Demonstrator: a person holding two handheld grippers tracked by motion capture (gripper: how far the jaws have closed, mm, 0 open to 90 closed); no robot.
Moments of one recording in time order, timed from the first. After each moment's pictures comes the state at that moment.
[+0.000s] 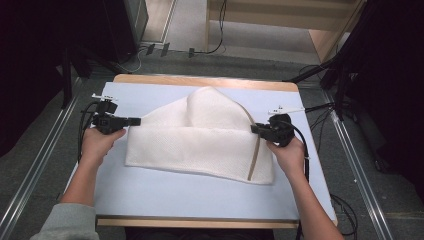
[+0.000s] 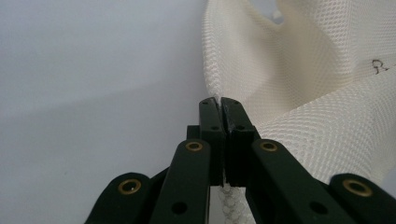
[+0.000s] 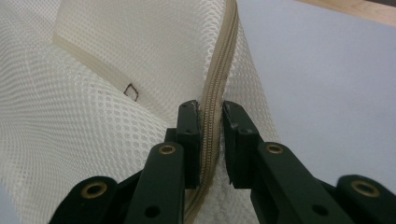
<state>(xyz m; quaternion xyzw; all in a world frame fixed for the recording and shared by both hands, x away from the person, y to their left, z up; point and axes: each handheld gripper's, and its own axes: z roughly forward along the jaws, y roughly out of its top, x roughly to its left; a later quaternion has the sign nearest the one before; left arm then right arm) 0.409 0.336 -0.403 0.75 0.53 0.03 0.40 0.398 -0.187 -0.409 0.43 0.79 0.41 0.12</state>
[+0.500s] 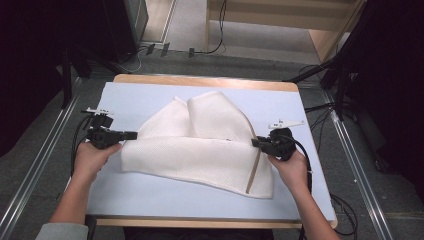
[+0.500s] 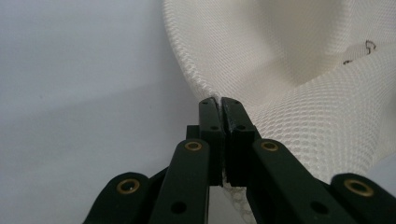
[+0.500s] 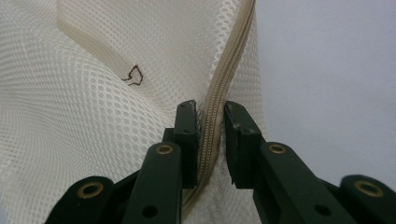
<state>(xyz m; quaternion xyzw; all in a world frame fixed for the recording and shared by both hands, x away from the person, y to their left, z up) 0.371 0.336 -0.413 0.75 0.53 0.01 0.39 0.366 -0.191 -0.425 0.44 0.80 0.39 0.11</state>
